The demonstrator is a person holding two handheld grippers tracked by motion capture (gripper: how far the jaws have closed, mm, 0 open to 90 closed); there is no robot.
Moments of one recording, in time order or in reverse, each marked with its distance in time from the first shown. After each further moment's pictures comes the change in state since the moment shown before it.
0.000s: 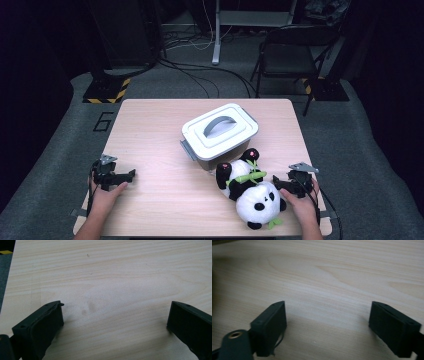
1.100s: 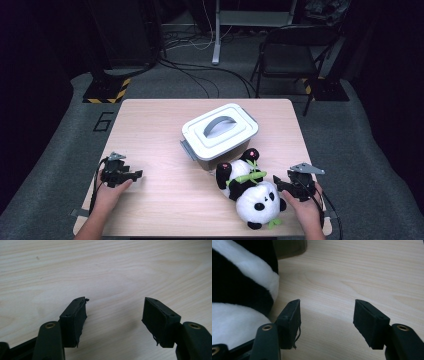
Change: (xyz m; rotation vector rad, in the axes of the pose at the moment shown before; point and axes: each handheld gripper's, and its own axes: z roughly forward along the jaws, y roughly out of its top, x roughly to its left) left arm -0.029 0.022 -0.014 0.094 -0.190 0.039; right arm 0.022 0.019 -0.049 -0.024 0.087 -0.035
